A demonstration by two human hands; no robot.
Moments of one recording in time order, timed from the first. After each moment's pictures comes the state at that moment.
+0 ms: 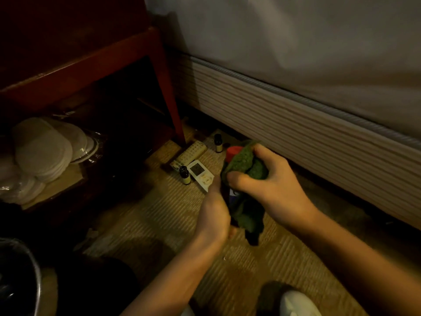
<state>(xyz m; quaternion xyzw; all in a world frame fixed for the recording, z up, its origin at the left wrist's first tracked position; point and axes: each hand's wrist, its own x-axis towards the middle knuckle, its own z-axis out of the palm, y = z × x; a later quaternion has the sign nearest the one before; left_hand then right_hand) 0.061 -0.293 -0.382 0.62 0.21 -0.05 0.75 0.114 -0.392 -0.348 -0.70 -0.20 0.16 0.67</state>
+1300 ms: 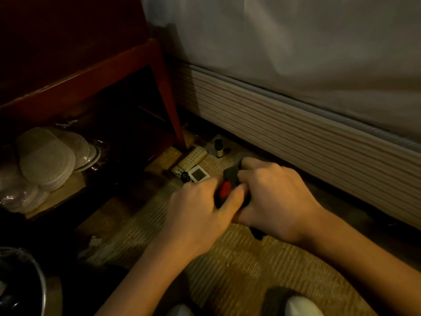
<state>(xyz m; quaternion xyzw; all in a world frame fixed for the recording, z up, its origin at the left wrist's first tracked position) 0.054 -0.254 -0.358 0.93 -0.01 0.10 0.35 0.109 -0.392 -0.321 -0.91 -0.37 0.04 0.17</state>
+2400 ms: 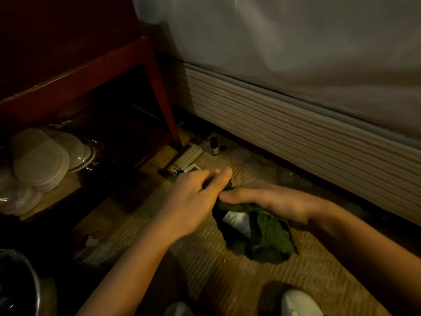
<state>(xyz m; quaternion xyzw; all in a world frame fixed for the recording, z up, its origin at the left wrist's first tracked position) 0.070 -0.246 -0.360 0.85 0.02 -0.01 0.52 0.129 -0.407 -0.357 -0.70 -0.18 0.49 0.48</state>
